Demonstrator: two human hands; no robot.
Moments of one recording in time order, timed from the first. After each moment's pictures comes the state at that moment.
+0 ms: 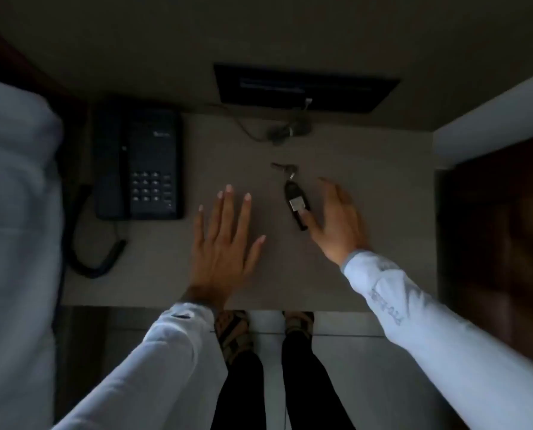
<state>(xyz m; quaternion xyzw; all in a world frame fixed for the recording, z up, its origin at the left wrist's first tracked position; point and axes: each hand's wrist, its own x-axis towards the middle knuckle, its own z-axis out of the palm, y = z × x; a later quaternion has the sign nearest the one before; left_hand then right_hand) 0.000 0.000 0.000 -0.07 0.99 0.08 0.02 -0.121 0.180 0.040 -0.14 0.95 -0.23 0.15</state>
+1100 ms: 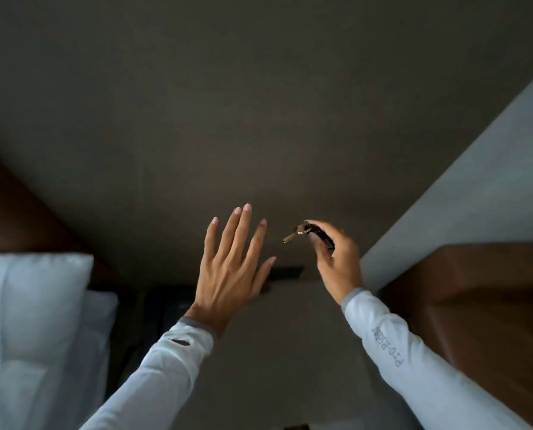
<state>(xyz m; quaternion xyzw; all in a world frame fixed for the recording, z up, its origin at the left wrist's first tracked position) -0.144 -0.018 0.344 0.08 0.95 0.04 -0.31 -0.200 0.182 0.382 -0.10 0.86 -0.50 -0.07</state>
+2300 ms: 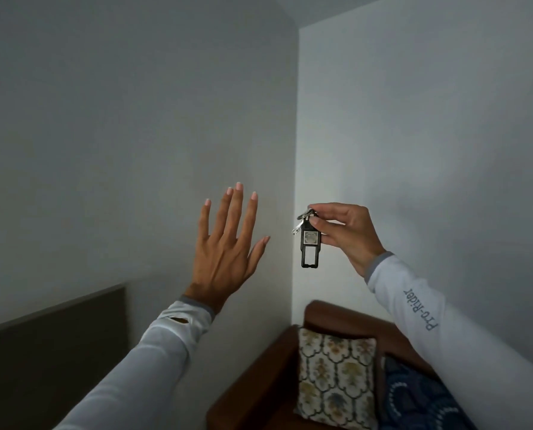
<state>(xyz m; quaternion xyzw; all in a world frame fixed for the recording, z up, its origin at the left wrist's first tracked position) -0.081 0.394 0.865 0.38 0.71 0.14 -0.57 0.083 0.566 0.912 0.06 0.73 -0.53 -0.44</state>
